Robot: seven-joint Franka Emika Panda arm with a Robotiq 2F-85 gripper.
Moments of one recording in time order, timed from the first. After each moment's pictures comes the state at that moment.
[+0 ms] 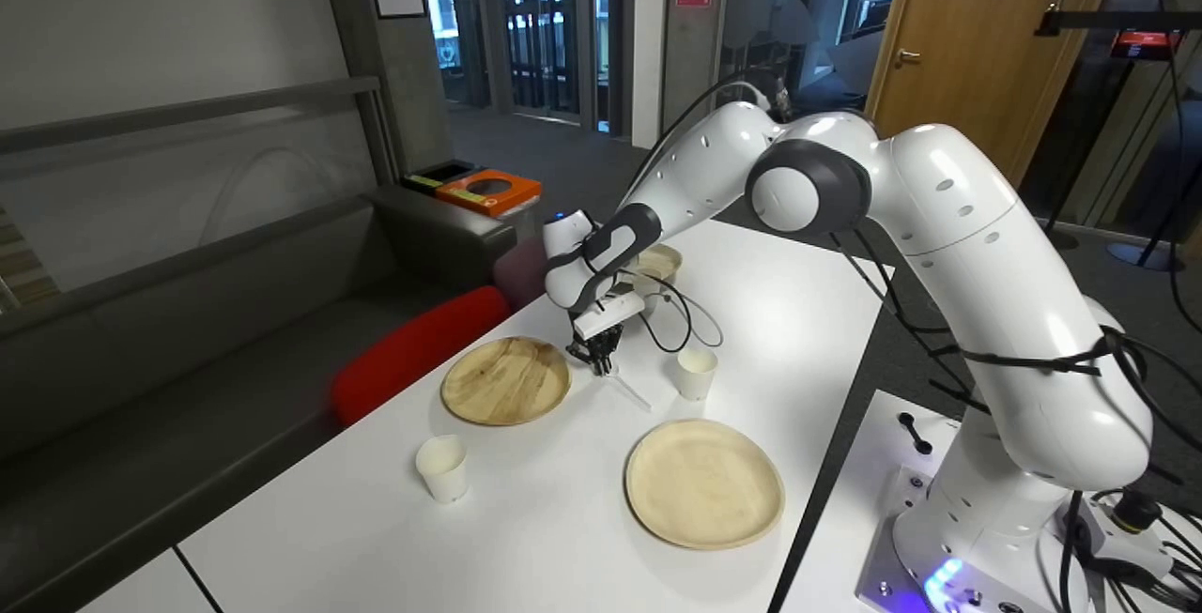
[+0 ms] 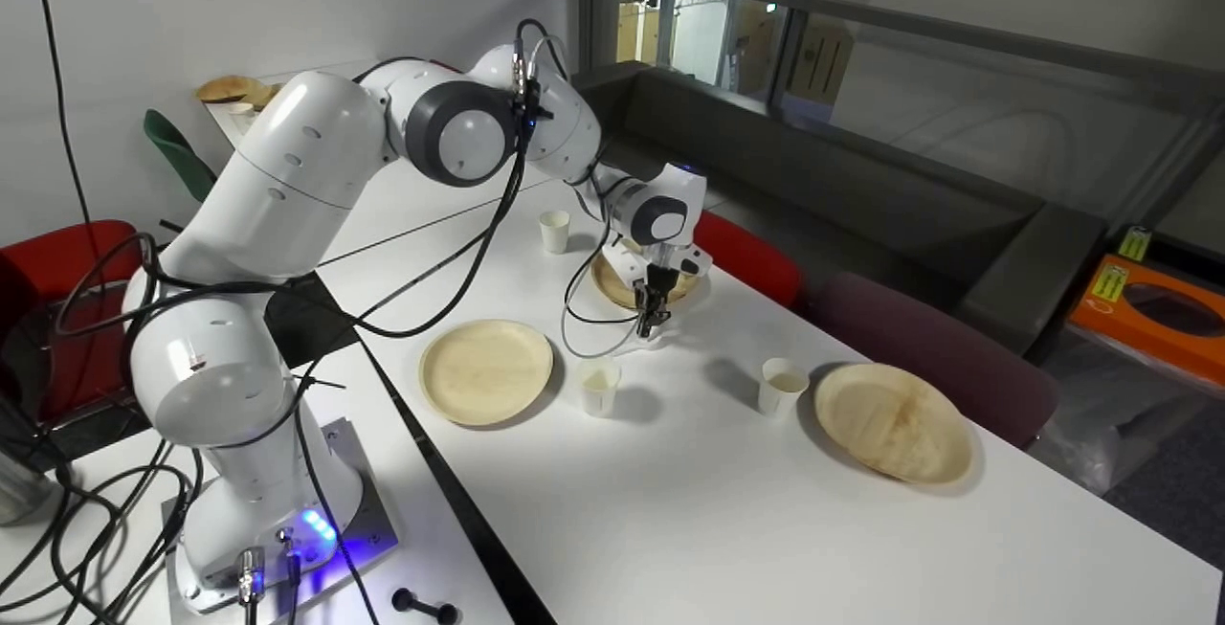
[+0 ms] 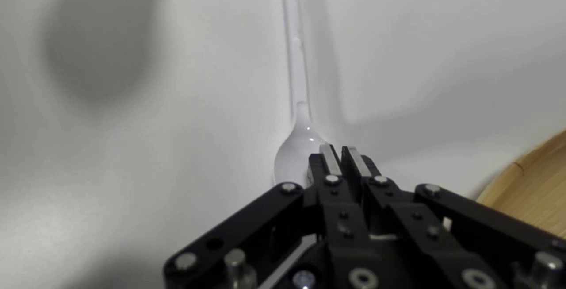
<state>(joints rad) 0.06 0.77 -0.07 -1.62 -0.01 2.18 0.34</state>
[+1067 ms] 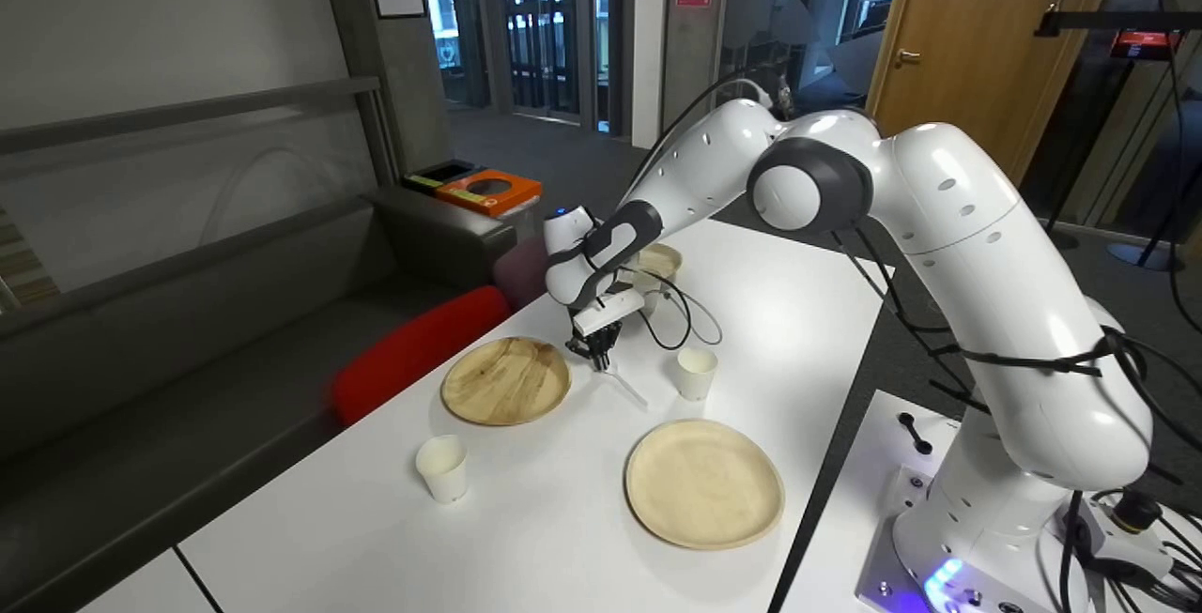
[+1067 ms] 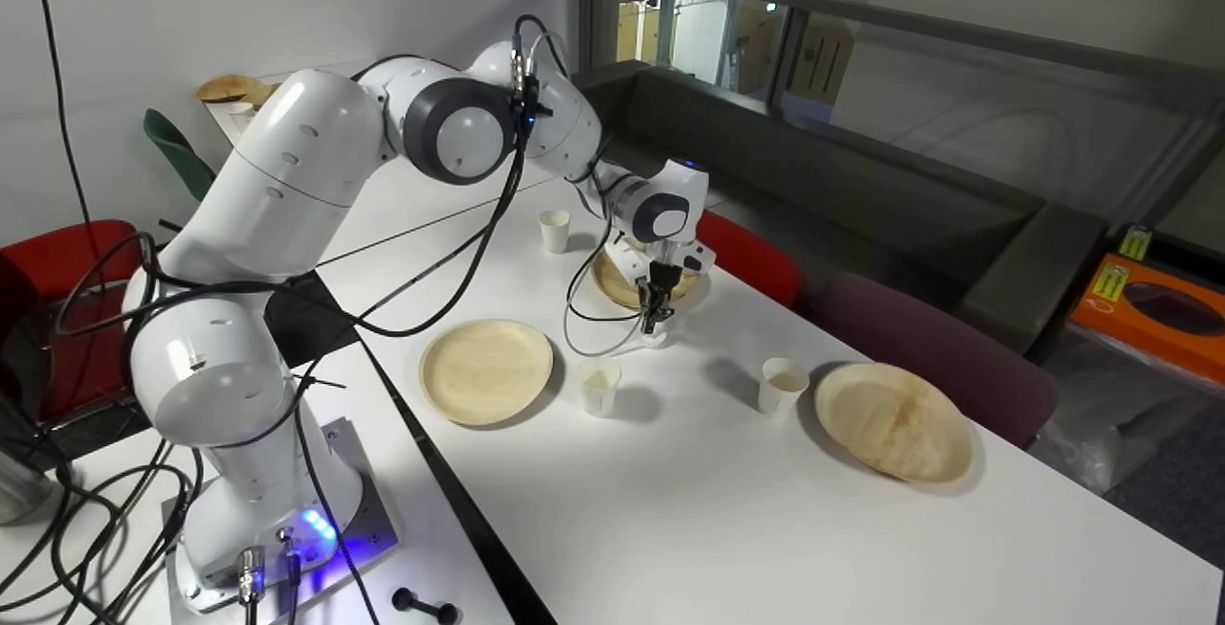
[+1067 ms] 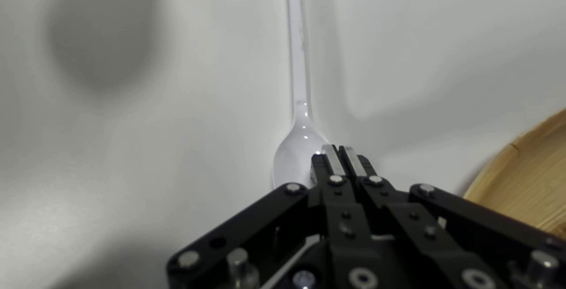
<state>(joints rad) 0.06 0.77 -0.08 -1.62 -0.01 2.19 0.34</state>
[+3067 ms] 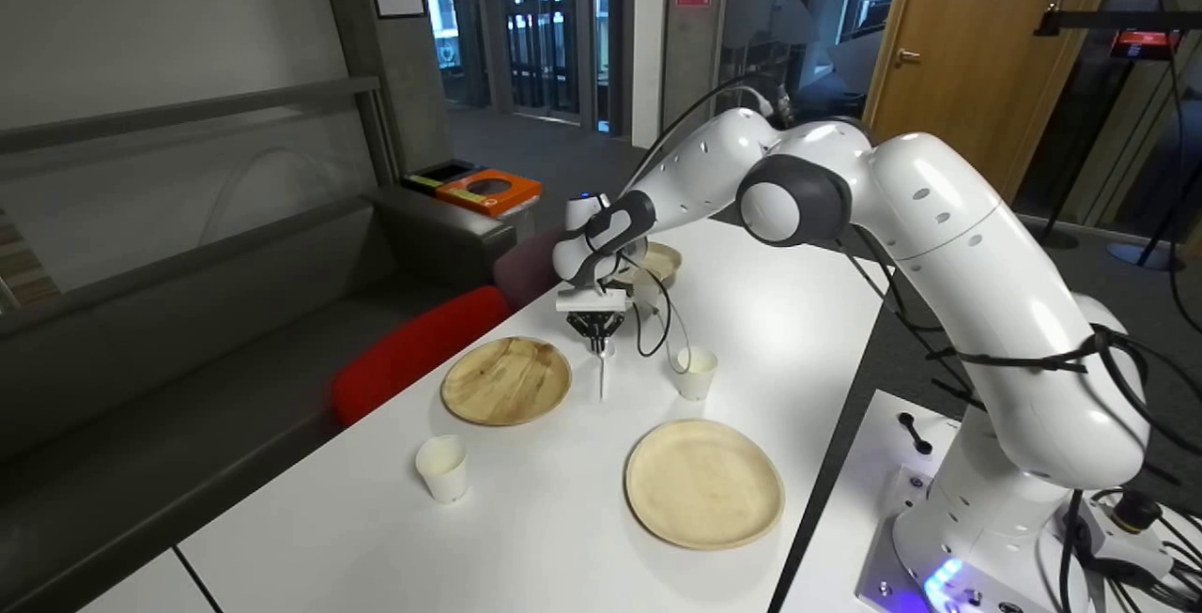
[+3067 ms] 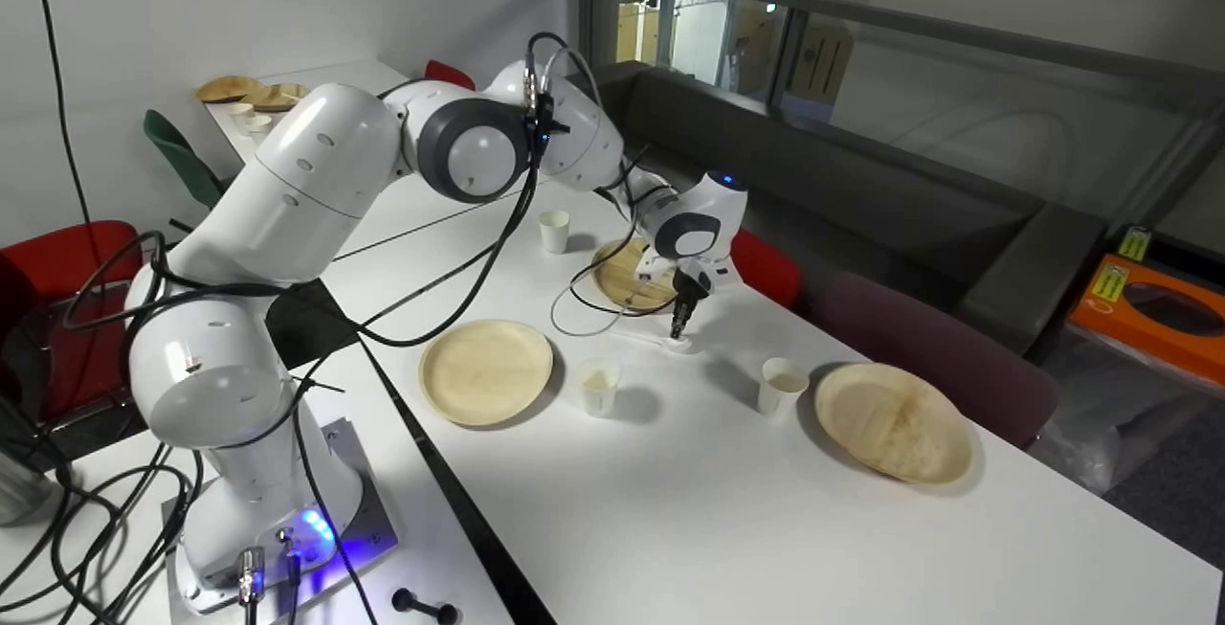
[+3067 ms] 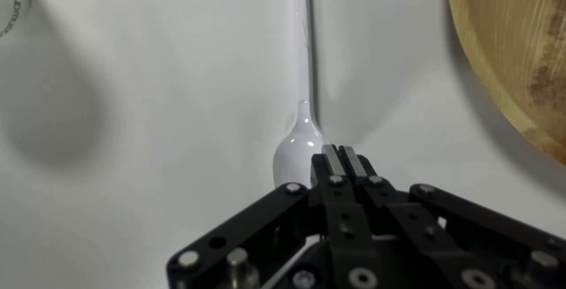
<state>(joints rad) 0.02 0.84 -0.15 -1.51 0.19 2.23 0.79</state>
